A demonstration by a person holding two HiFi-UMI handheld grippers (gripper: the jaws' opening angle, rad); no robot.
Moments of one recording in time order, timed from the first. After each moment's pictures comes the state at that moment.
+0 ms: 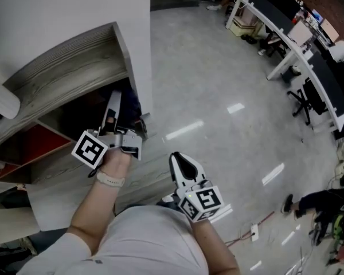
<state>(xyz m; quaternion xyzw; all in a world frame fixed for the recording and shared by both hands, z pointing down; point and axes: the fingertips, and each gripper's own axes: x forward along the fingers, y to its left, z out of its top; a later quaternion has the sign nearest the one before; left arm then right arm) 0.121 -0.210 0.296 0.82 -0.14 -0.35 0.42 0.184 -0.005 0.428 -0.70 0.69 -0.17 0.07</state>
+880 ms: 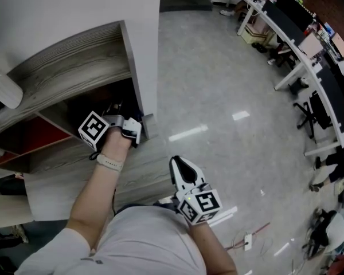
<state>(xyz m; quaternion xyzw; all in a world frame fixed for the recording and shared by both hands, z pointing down) 0.136 -0.270 0.383 0.74 -0.22 -0.32 0.54 0.192 -0.006 0.444 -0.67 0.71 -0.19 0.06</state>
